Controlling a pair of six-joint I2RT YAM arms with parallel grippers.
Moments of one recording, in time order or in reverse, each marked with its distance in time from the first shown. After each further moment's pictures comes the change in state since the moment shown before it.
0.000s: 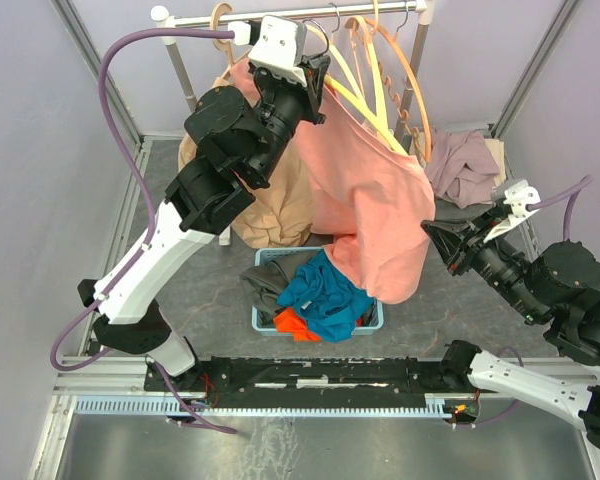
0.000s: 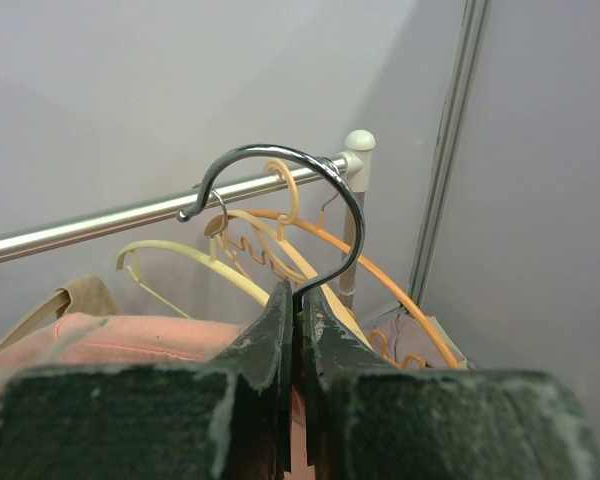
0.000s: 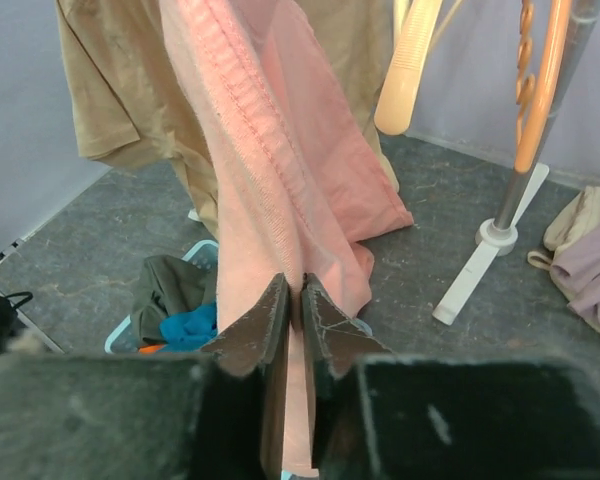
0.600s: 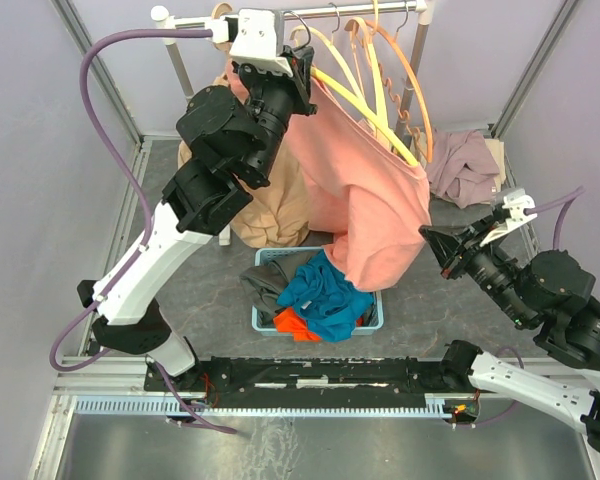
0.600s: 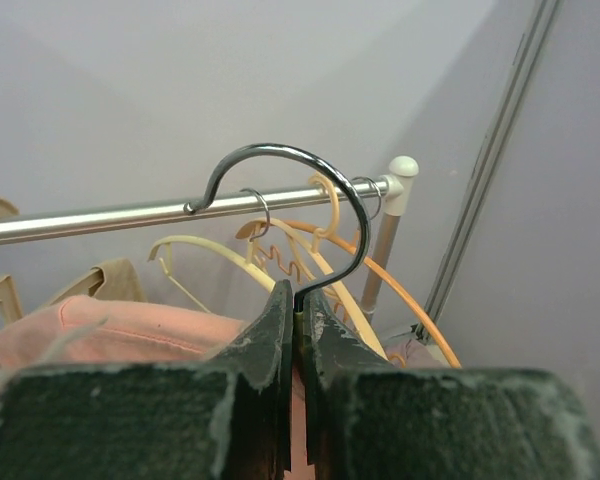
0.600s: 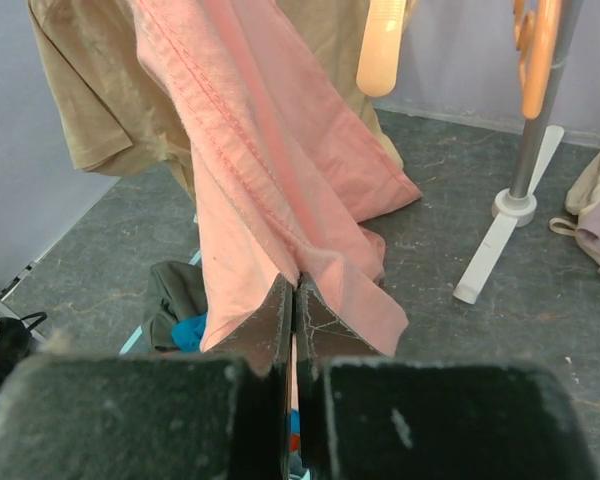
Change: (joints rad) left arm -0.001 0.000 0.024 0.018 -0.133 -0.037; right arm 0.000 -0.064 -0.112 0.042 0.061 0.095
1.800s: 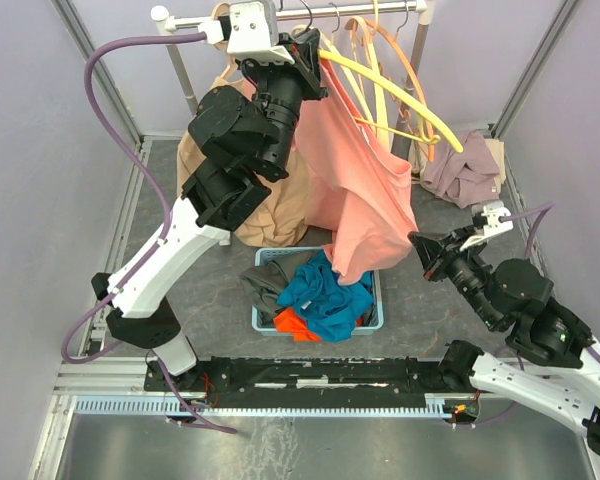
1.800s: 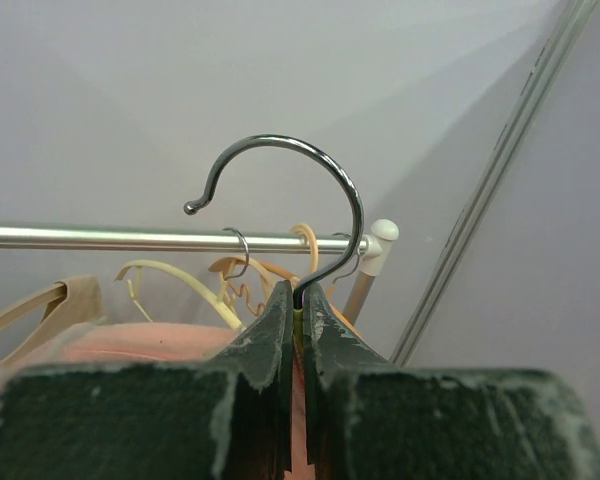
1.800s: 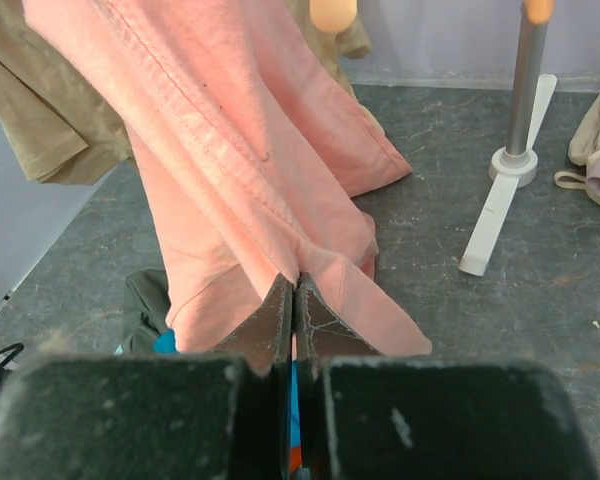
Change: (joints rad) left arm -0.013 0.065 0.031 0.188 -0.092 -0.057; right arm 0.000 -0.087 -0.269 0.159 0.094 0.107
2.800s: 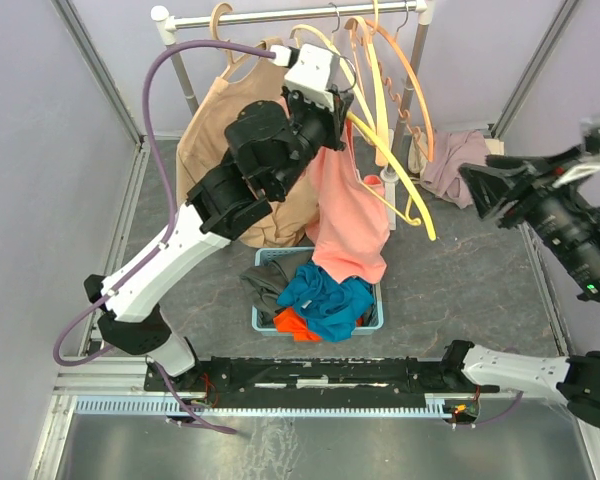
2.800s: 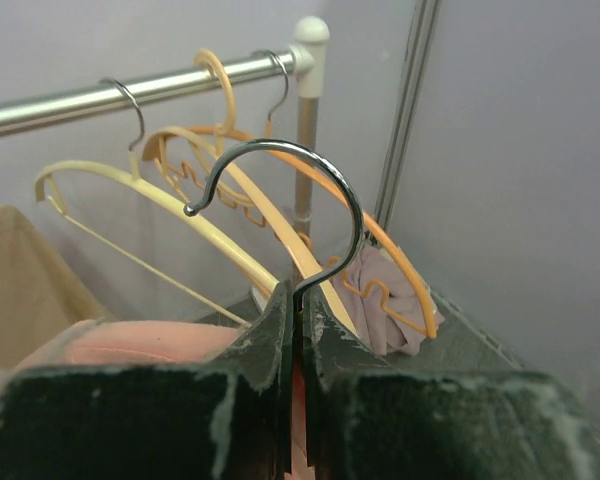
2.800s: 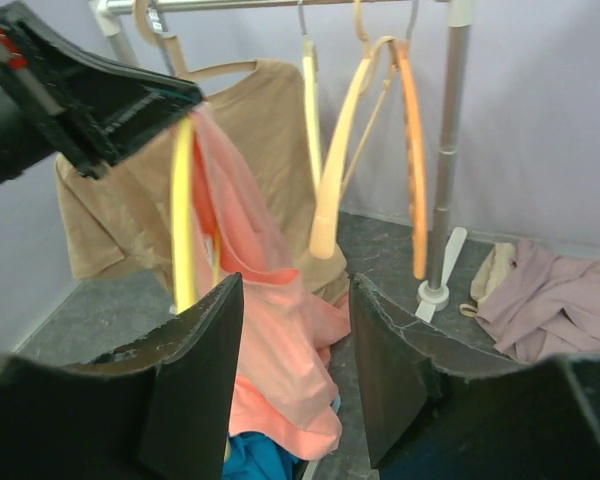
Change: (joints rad) left arm -0.011 -0.075 -0.166 -0.252 0.244 -0.011; right arm 0.000 0.448 1.040 -0.429 0.032 -0.227
